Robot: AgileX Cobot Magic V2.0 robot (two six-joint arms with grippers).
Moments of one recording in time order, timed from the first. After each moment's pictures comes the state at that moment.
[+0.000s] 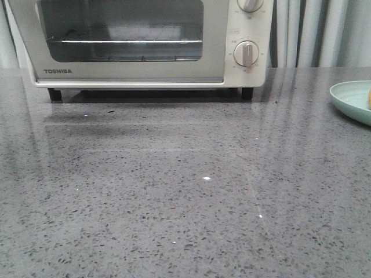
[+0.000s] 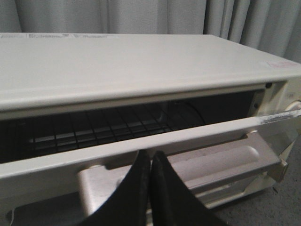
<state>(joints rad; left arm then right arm) -0.47 1.31 -0.76 -0.05 -0.33 -0.08 0.03 0.10 -0.51 0.02 0.51 0.28</state>
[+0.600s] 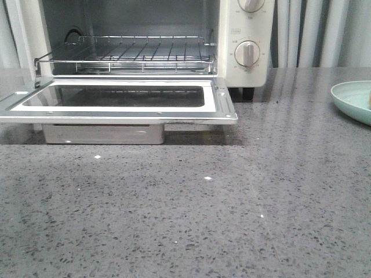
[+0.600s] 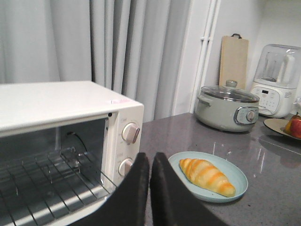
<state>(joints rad) -0.79 0.69 -0.64 -0.04 -0.07 -0.08 0.03 0.10 -0.51 0.02 0.62 0.28</state>
